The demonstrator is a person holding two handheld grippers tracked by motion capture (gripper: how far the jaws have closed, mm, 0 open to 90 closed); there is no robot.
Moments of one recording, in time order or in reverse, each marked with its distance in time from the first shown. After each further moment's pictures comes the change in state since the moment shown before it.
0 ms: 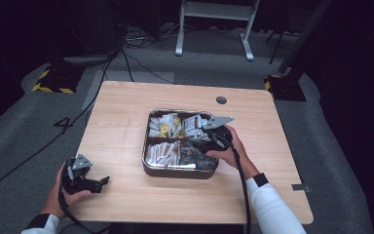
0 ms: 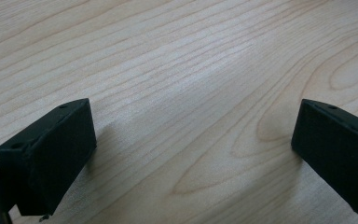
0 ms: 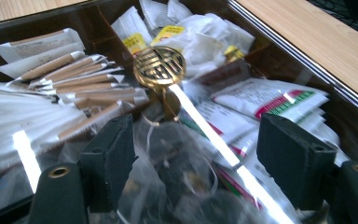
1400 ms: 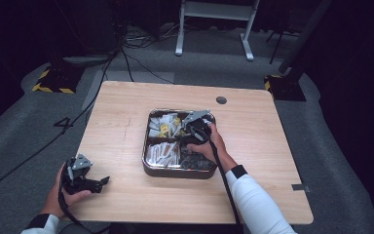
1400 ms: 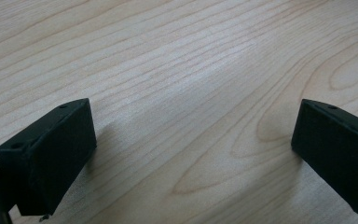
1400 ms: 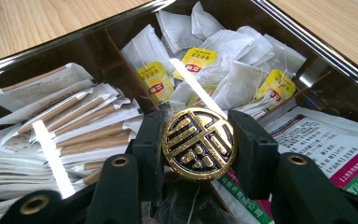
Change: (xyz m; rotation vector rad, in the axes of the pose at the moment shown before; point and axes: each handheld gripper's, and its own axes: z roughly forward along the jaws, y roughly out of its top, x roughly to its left) left arm 0.000 0.000 0.000 0.000 0.000 -0.001; right arm 0.014 0.036 0.049 0.067 0.045 0.036
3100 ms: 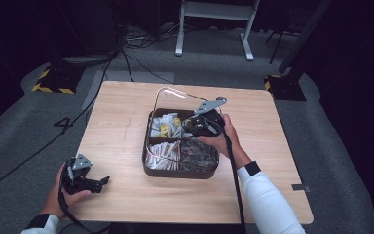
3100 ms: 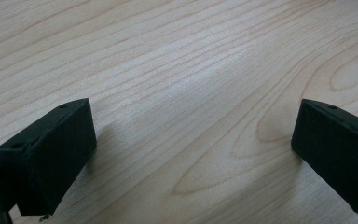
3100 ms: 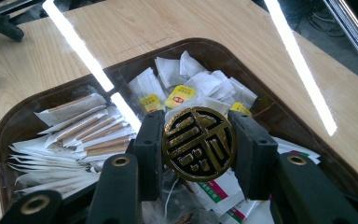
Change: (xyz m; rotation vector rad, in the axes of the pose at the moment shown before) left arm 0.000 0.000 0.000 0.001 -0.001 -0.001; right arm -0.007 0.021 -0.063 -0.079 -0.021 -0.040
